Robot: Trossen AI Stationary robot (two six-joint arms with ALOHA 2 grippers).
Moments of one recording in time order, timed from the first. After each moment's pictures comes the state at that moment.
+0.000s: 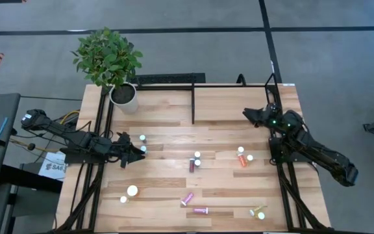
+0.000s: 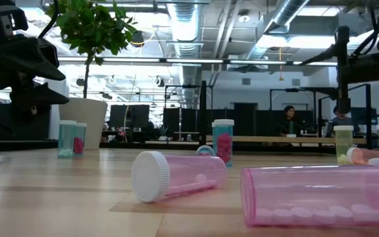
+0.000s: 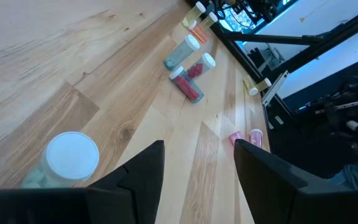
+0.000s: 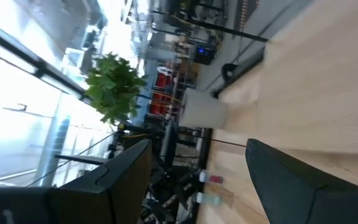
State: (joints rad) left arm -0.35 0.38 0.02 0.02 -0.25 -0.94; right arm -0.67 0.05 0.01 0.11 -0.19 1.33
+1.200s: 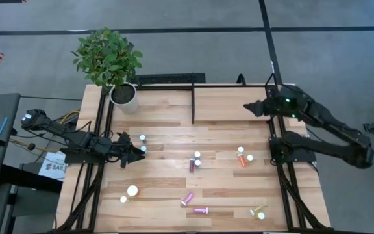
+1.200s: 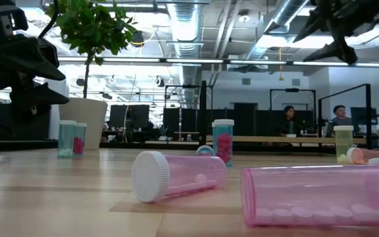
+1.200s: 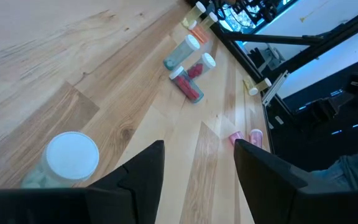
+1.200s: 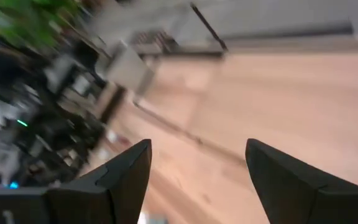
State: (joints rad) left arm -0.35 0.38 0.02 0.02 -0.25 -0.94; right arm -0.57 0.62 0.77 -0.65 -0.08 0.76
